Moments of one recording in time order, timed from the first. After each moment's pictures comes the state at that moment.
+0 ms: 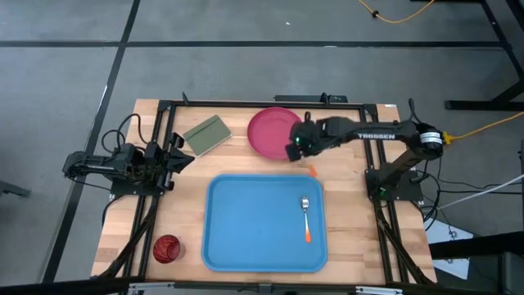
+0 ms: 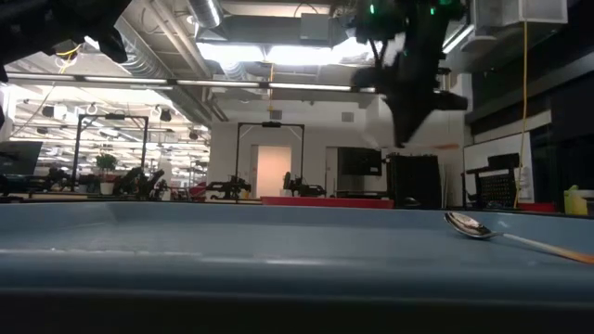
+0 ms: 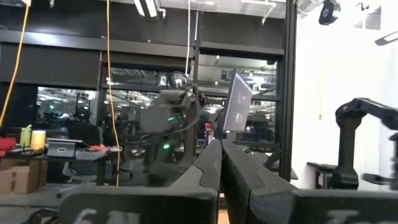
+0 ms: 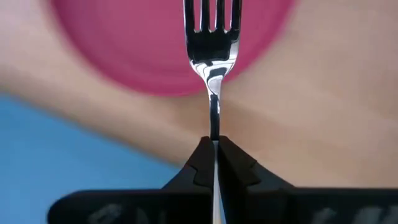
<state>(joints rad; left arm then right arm) -0.05 0.02 0.02 0.48 -0.03 -0.07 -0.17 1.58 1.25 -0.96 0.15 1.02</state>
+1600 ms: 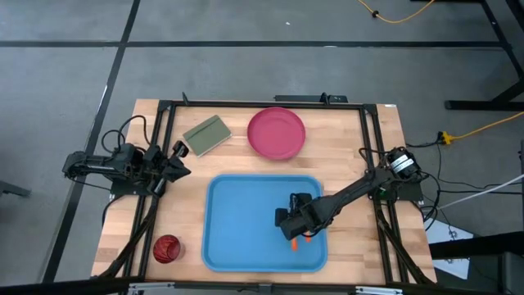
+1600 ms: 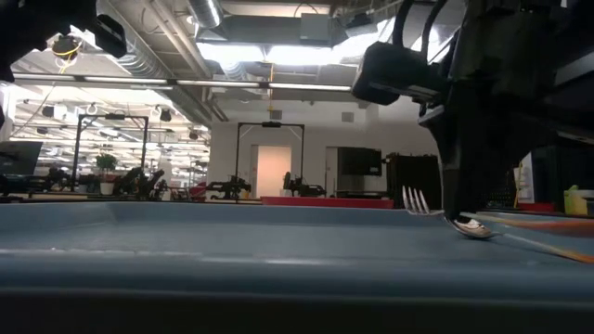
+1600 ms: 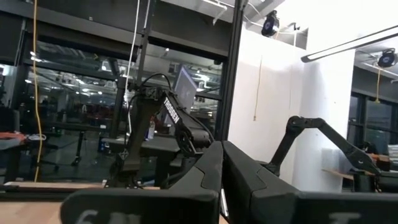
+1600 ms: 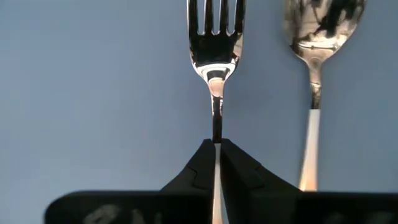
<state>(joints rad) -0.05 0.02 0.02 0.49 0.20 -0.26 0.48 1.91 1.25 -0.71 0.17 2.06</state>
